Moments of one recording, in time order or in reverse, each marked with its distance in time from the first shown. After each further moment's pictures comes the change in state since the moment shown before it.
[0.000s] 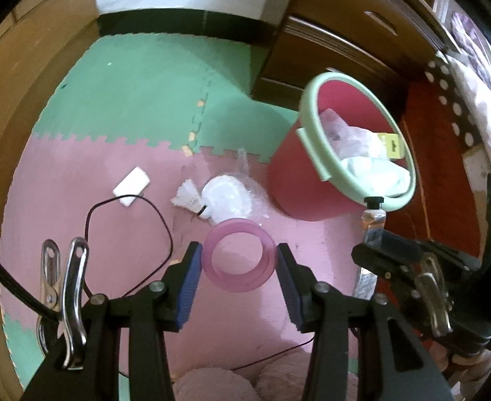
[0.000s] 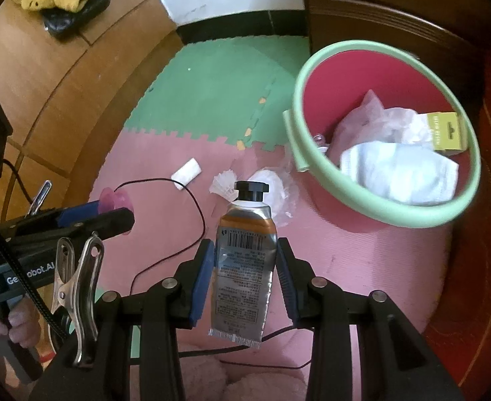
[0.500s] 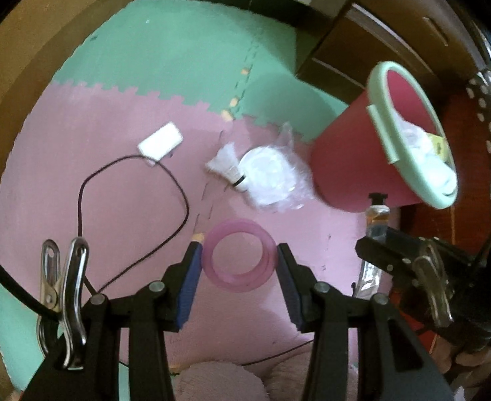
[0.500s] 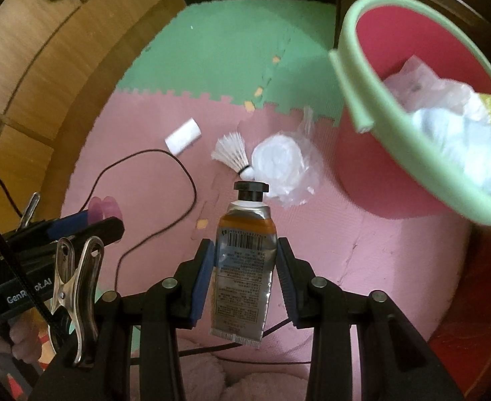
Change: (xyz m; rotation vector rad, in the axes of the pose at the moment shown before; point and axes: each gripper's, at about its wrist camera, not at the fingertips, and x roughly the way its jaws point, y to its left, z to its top) left arm 0.039 0.063 -0.033 -0.149 0.052 0.036; right arm 0.082 0.025 -0.004 -0.050 0.135 -0.020
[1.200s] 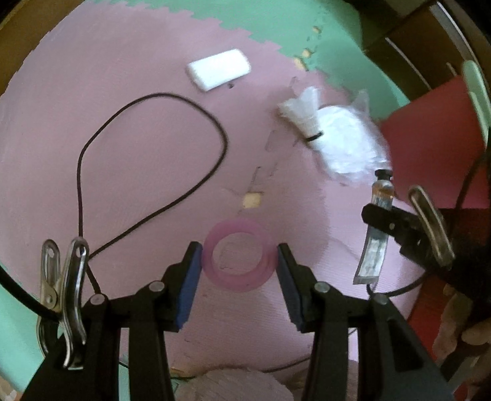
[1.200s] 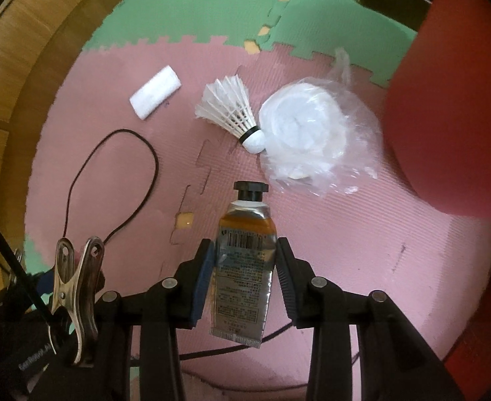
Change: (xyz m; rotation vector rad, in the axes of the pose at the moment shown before) left arm 0.095 0.089 -0.052 -0.182 0.103 0.018; right arm 0.130 0.045 0.010 0.026 0.147 -0.066
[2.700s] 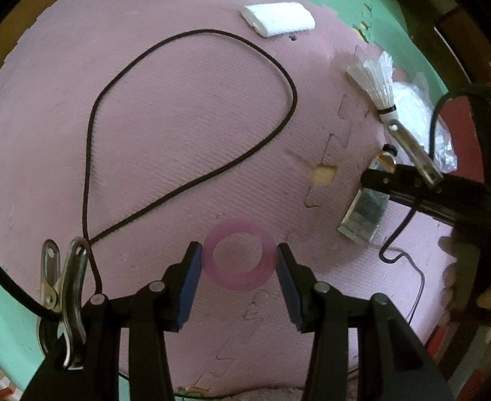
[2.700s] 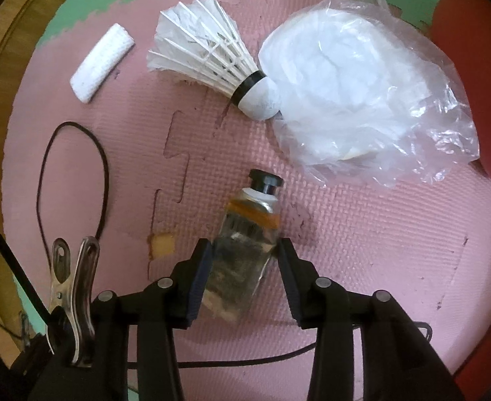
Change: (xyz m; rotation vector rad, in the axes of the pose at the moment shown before) left arm 0.072 0.060 -0.014 -0.075 0.051 0.076; right arm 0.114 -0.012 0.018 0.127 0.107 -0.043
